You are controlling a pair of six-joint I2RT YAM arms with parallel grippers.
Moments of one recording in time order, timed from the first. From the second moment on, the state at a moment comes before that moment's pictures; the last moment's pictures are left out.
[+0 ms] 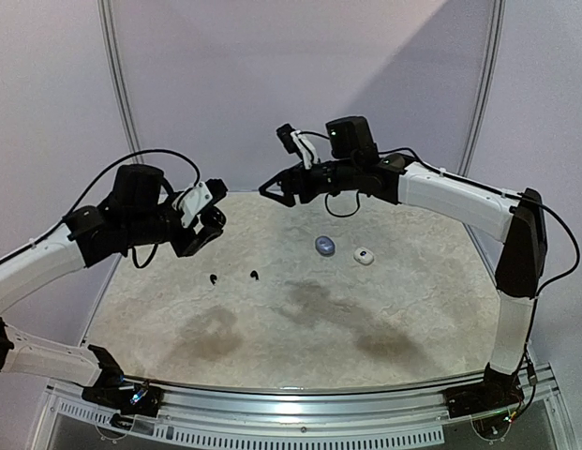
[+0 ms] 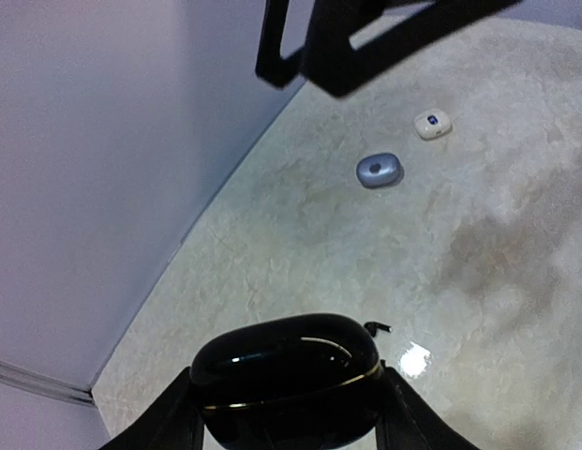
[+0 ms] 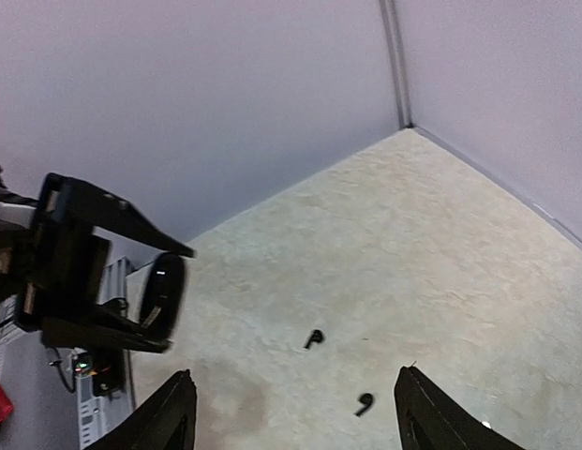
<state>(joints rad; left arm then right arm) -0.66 1.13 1.00 -0.40 -0.05 0.50 0.79 1.95 1.81 -0.23 -0.43 0.16</state>
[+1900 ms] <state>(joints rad) -0.53 0.73 0.47 0.11 0.24 0.24 0.95 2.17 2.06 -0.43 -0.64 -0.15</state>
